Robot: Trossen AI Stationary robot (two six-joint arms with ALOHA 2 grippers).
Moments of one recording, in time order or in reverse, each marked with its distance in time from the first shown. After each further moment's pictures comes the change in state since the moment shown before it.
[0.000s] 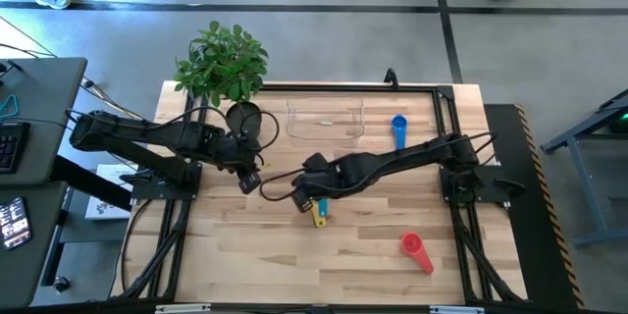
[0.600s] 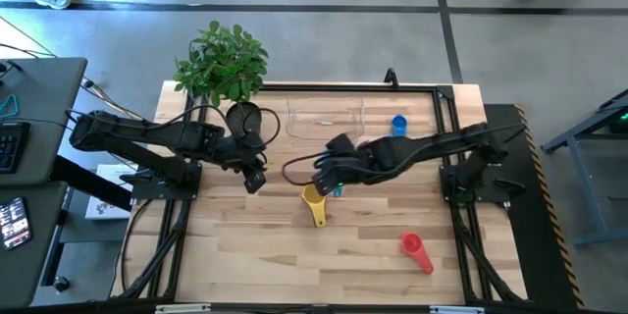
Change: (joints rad) left arm 0.000 0.000 0.000 0.115 0.000 0.008; right arm -0.001 -0.232 -0.100 -0.059 0.147 -0.026
